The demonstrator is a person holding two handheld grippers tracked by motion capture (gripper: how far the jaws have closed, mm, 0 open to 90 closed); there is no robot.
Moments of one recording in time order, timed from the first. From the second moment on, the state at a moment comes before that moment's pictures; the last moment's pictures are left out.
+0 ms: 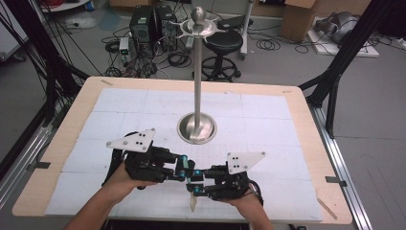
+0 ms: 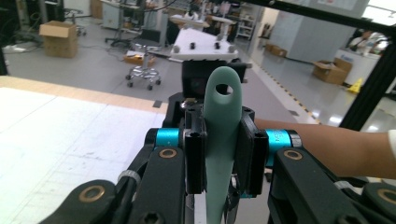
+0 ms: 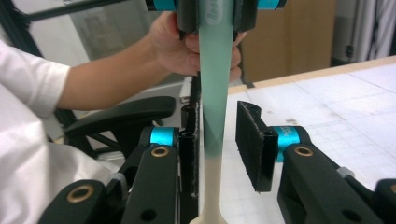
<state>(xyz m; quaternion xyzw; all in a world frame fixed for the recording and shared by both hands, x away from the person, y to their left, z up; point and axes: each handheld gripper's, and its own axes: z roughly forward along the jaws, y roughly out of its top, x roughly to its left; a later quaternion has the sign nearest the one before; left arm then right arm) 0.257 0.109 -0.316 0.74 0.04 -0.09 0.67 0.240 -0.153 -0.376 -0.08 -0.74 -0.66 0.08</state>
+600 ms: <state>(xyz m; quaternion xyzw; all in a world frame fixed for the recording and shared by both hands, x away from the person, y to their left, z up) 0.258 0.110 -0.316 0.74 0.09 -0.05 0.66 0.238 -0.149 -0.379 -0.11 -0.74 -0.66 0.06</state>
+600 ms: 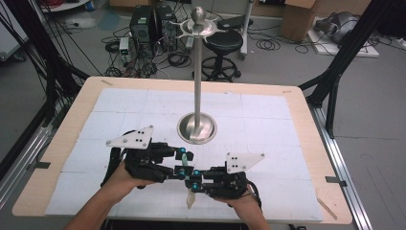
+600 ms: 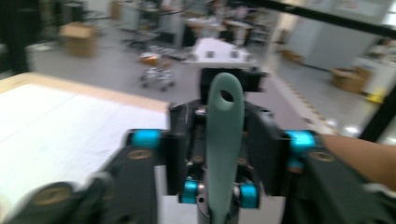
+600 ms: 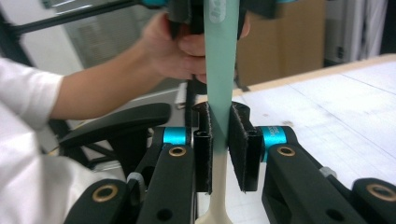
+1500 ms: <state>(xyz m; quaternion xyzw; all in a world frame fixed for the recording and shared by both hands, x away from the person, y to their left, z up) 0.266 0.099 -0.325 0.75 0.18 0.03 0.64 0.235 -0.149 -0.377 -0.25 -0.72 -0.64 -0.05</state>
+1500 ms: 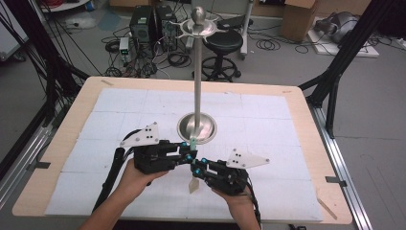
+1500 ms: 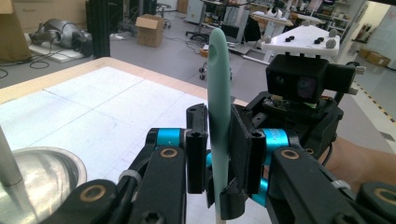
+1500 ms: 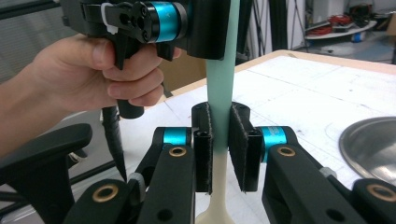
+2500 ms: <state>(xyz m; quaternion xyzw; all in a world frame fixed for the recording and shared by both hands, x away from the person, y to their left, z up) 0.339 0.093 -0.254 0.74 0.13 -0.01 0.66 0.234 -0.240 -0.371 -0.32 -0.68 -0.64 -0.14</state>
